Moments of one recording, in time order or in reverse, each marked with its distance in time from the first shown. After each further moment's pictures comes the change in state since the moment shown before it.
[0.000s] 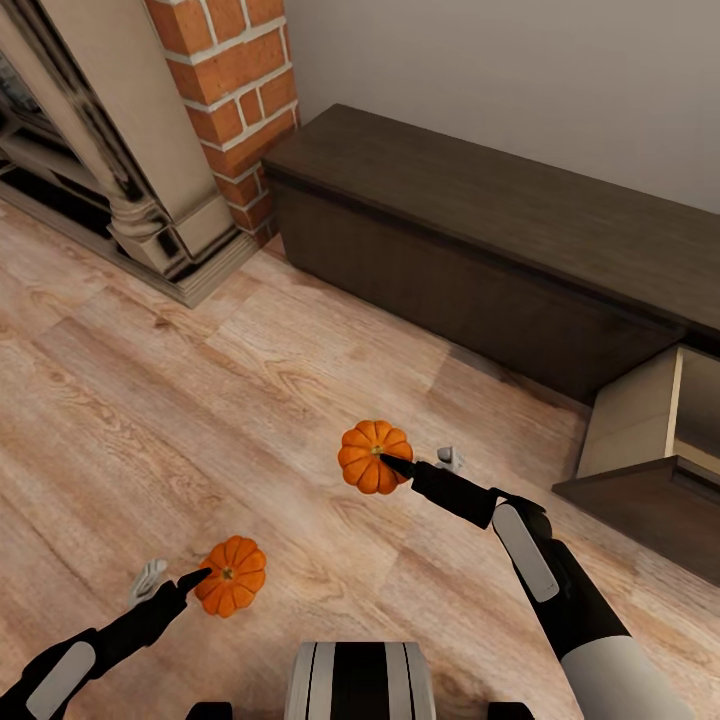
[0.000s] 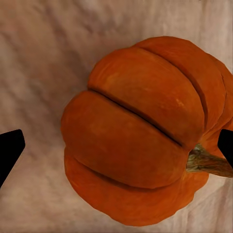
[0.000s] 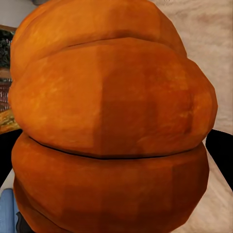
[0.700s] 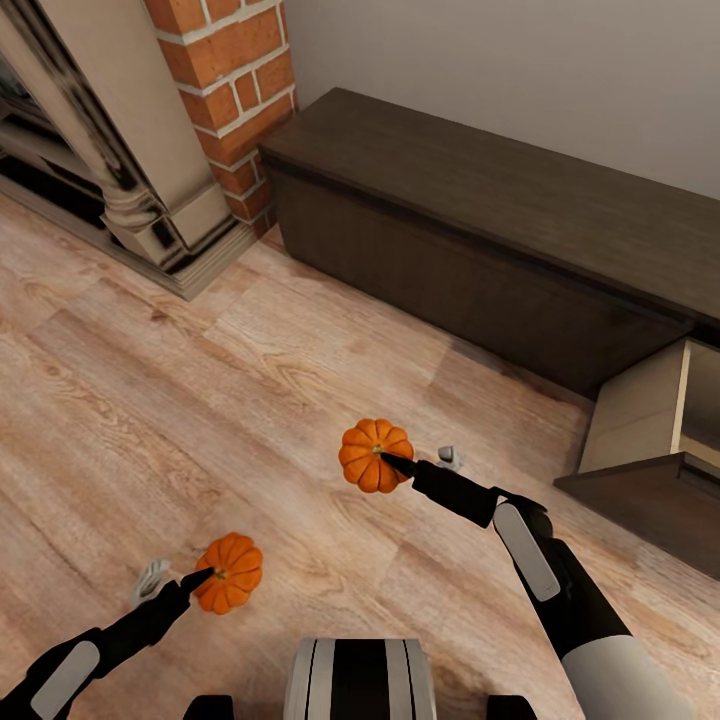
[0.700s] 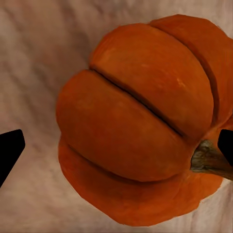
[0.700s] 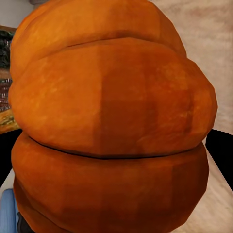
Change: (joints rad) left arm -0.002 -0.010 -0.002 0.000 -0.002 -0.001 0.003; right arm -0.001 -0.003 -0.001 -0.004 -0.004 0.000 0.000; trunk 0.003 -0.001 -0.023
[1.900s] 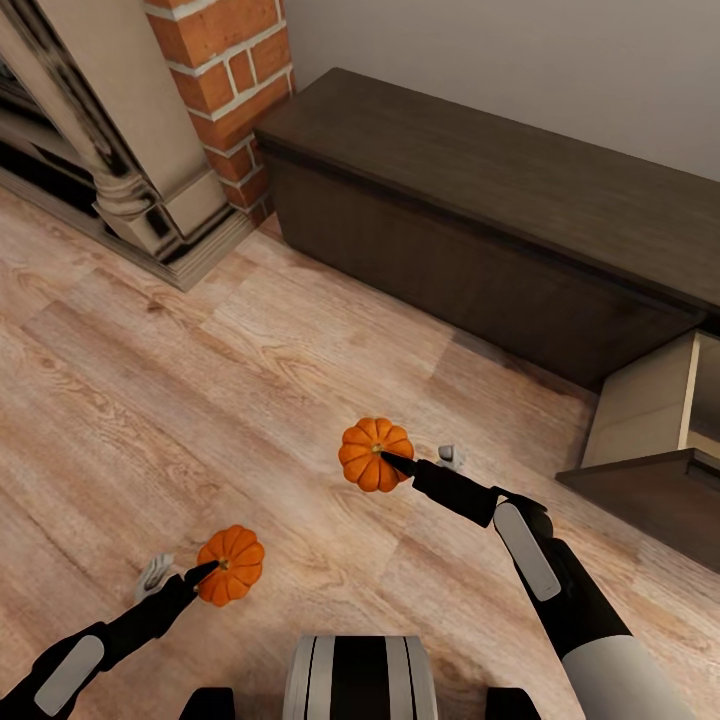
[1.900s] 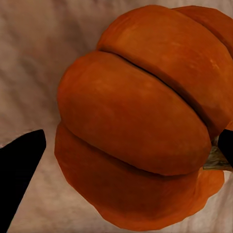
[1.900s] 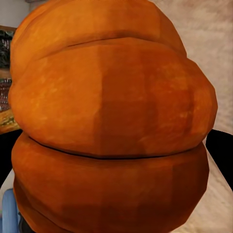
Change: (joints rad) left arm -0.002 -0.004 -0.011 -0.024 0.022 0.002 -0.004; right arm 0.000 0.000 0.000 -0.004 -0.003 0.000 0.000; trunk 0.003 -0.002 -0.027
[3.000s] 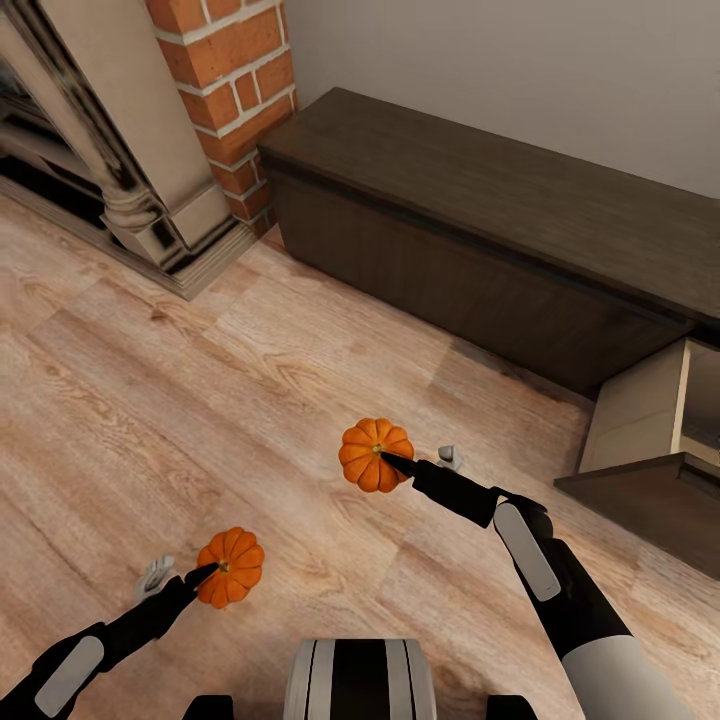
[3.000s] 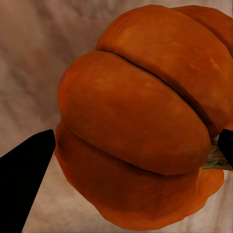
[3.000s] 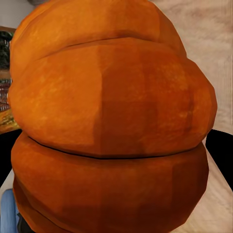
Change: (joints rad) left arm 0.000 0.002 -0.003 0.002 -0.022 -0.006 0.001; right arm 0.000 0.000 0.000 0.003 0.001 0.000 -0.002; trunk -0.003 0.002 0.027
